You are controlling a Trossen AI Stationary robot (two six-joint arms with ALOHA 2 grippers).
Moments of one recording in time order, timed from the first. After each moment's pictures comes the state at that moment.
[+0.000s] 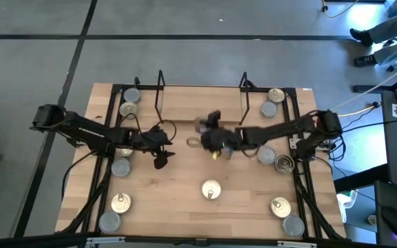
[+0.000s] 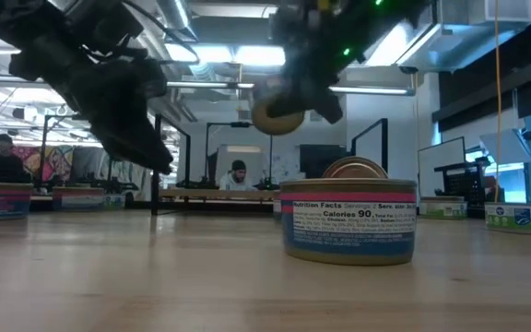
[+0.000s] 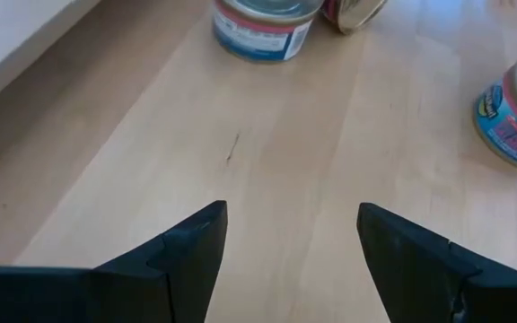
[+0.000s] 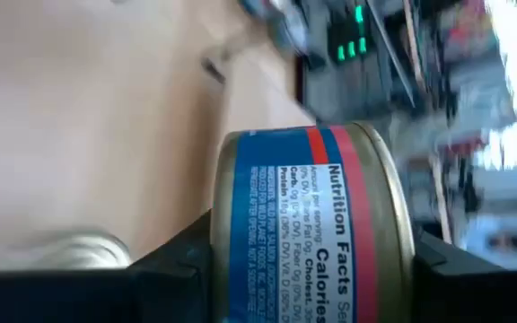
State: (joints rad) left arm -0.06 1.22 0.42 0.07 -0.19 -0.41; right arm 0.05 1.69 1.13 -0.04 0.65 -0.71
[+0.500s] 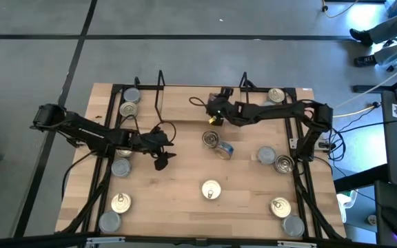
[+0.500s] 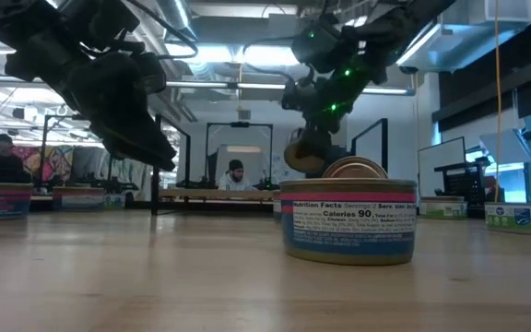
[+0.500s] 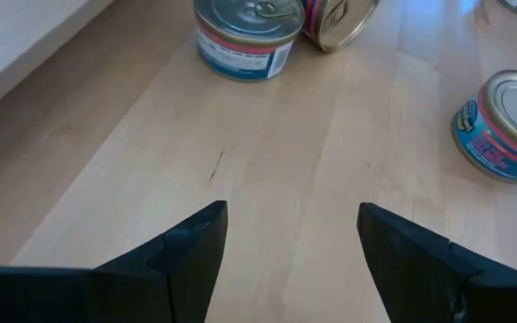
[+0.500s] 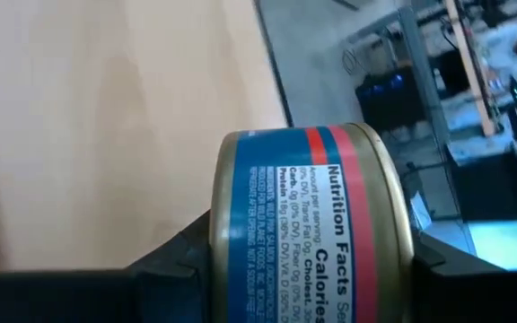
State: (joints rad) left arm -0.09 1.22 0.42 0.12 -0.21 -0.41; right arm -0.27 1.77 1.13 -0.08 0.64 -0.48
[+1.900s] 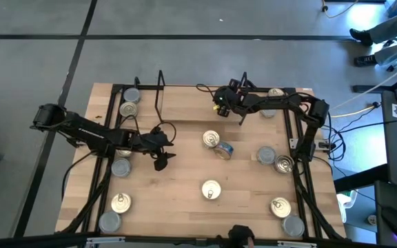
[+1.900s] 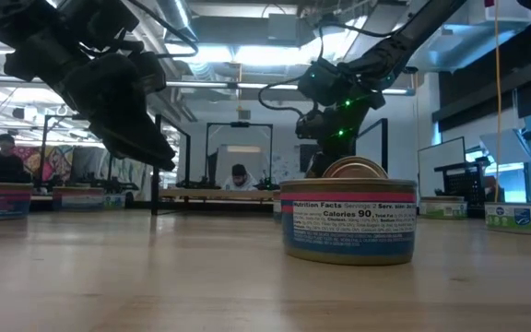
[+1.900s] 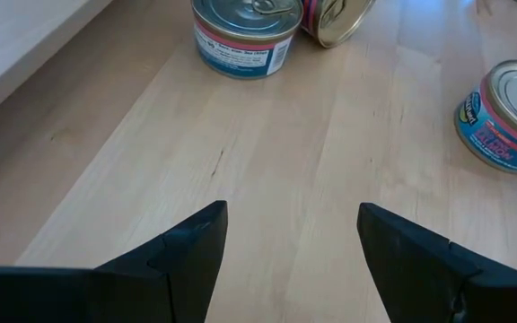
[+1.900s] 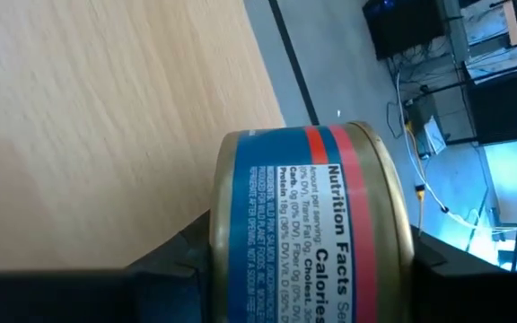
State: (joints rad) left arm -0.09 1.22 0.42 0.12 -0.21 -0.39; right arm -0.45 1.83 1.13 -0.16 0.60 -0.41
